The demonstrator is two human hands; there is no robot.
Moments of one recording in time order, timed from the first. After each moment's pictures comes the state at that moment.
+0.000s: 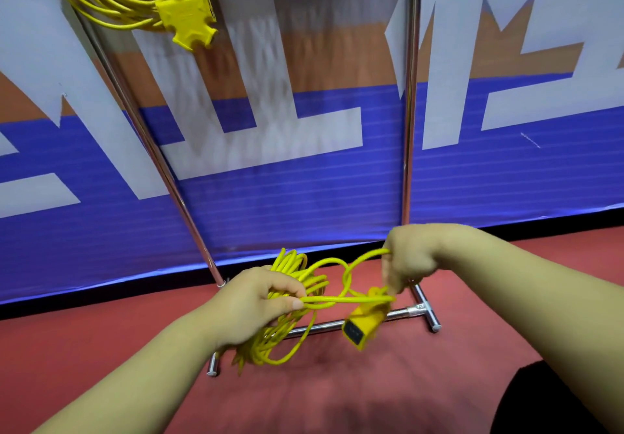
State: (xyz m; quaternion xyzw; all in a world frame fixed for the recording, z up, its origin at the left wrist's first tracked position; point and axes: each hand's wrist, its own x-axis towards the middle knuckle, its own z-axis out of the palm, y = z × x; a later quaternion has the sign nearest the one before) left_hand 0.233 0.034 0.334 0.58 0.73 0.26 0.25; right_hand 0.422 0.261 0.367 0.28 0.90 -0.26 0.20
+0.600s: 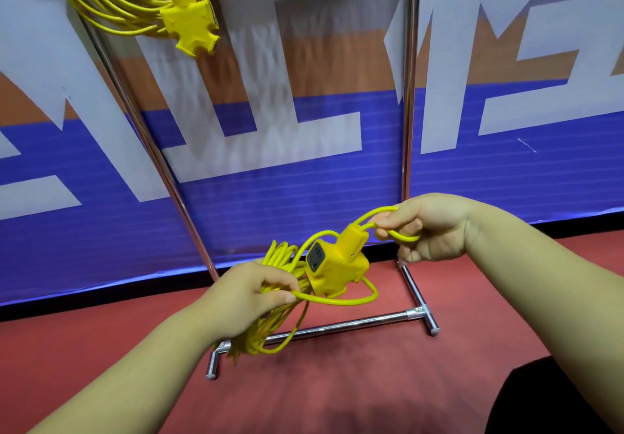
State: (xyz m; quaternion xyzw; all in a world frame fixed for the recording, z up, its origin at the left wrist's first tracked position) left_hand 0.228 0.032 0.350 0.59 0.74 0.25 0.20; right_hand 0.441 0.280 0.399 0.28 0.55 -0.79 0.07
